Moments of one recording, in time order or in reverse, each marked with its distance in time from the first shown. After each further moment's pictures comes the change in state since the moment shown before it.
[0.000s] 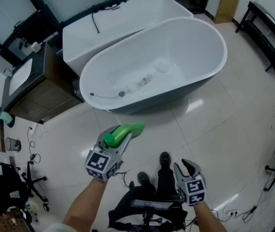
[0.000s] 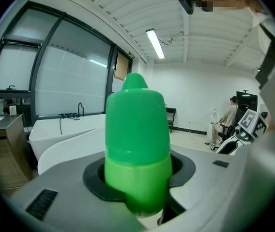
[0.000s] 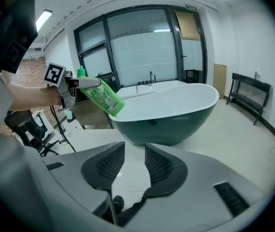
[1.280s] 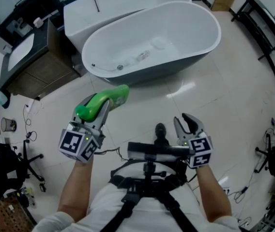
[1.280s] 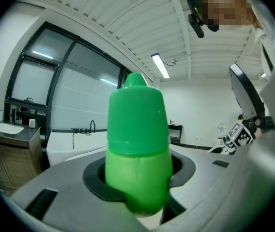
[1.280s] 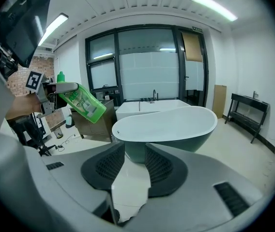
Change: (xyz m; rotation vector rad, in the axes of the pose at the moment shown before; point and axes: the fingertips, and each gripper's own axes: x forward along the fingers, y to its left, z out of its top) left arm -0.161 0.010 0.082 -0.033 -0.207 0.063; right arm -0.063 0.053 0.091 -0.116 -0.166 -0.043
